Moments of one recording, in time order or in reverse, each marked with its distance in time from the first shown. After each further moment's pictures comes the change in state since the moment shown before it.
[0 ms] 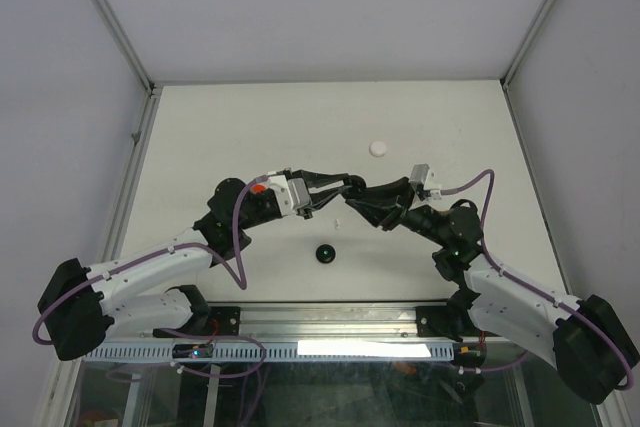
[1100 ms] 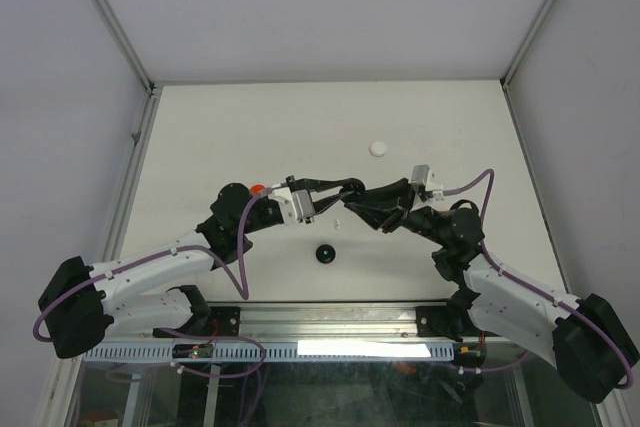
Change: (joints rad) left arm -0.031 0.011 -0.031 0.033 0.005 0.085; right arm 0.000 0.007 0.001 0.045 -0.044 0.045
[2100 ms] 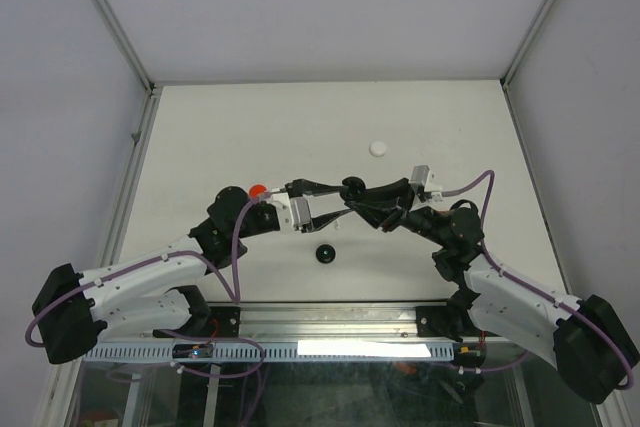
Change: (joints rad) left arm -0.021 -0.056 -0.010 -0.100 0.035 -0.013; right arm 0.002 -0.005 0.000 -0.019 0.017 -0.032
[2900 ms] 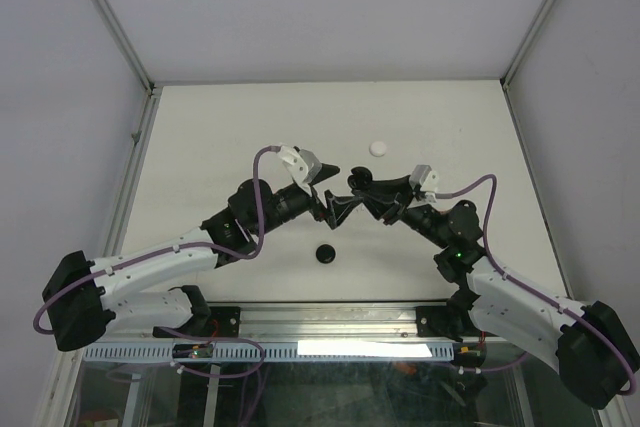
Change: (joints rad) left arm -0.039 0.067 0.084 -0.147 -0.390 -0.434; right arm 0.000 -0.042 0.000 -0.129 0.167 -0.164
